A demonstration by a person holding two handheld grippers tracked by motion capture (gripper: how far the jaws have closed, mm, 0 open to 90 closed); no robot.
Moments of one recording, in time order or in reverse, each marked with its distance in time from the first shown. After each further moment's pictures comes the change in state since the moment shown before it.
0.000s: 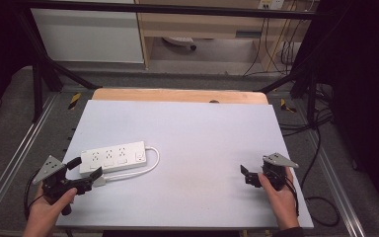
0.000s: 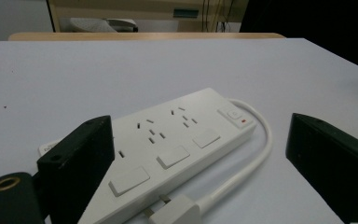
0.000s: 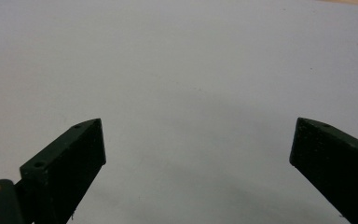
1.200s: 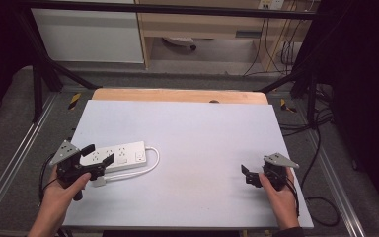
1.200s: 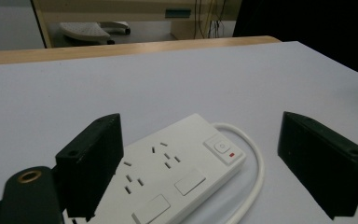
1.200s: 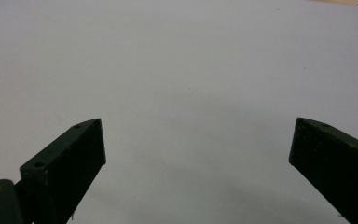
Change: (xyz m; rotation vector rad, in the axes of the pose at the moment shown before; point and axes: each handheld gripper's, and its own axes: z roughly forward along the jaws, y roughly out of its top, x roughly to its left) left arm -0.015 0.033 0.034 0.017 -0.023 0.030; right arm -0.001 0.000 -0.001 0.000 -0.012 0.002
